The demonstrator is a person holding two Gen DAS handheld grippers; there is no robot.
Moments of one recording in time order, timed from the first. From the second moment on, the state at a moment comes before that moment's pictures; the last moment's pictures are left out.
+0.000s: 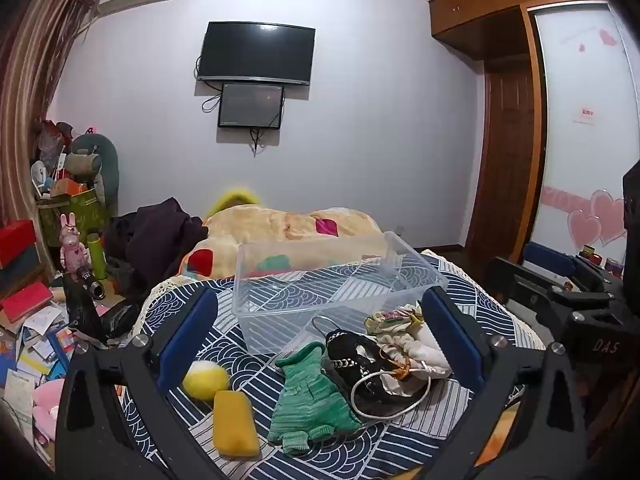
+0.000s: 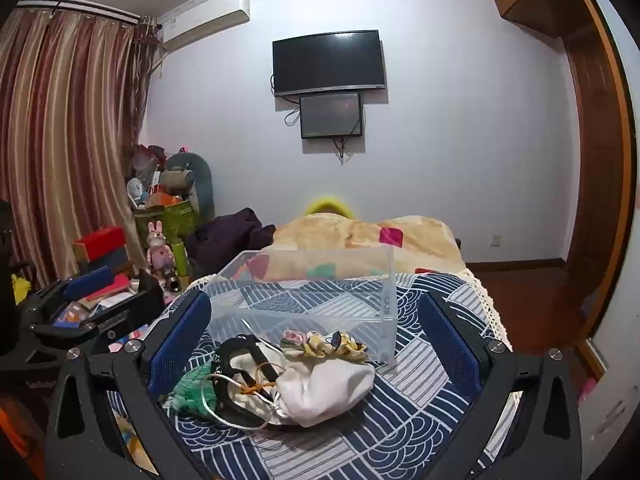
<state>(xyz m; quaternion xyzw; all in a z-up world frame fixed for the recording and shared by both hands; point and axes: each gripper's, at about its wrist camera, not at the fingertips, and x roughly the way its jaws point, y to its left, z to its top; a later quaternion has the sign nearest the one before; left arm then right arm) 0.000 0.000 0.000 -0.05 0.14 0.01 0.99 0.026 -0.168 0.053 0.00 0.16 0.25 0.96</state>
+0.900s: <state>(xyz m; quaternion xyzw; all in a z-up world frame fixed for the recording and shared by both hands) -0.008 -0.004 0.004 -0.04 0.13 0.01 0.99 0.018 -0.168 0.058 0.00 0.15 0.26 0.96</state>
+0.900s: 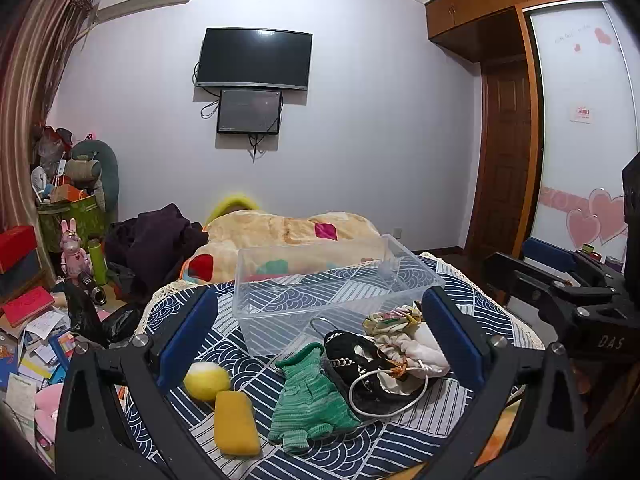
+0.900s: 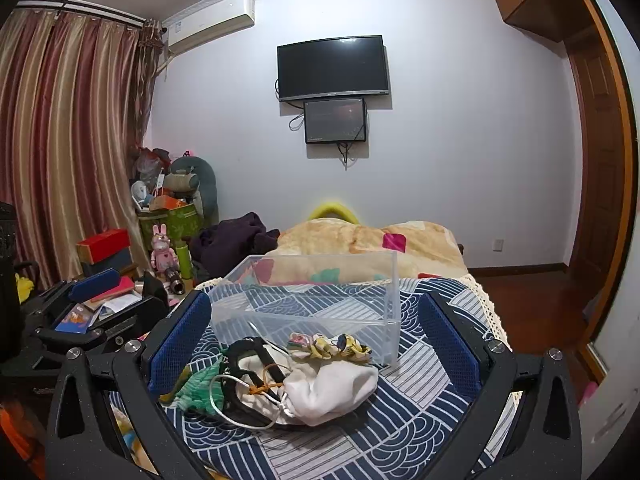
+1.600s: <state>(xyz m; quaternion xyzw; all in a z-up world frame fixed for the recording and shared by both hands) -0.008 -0.004 0.004 -0.04 0.13 0.01 0.99 0.017 -0.167 0.058 0.00 0.14 0.26 0.96</state>
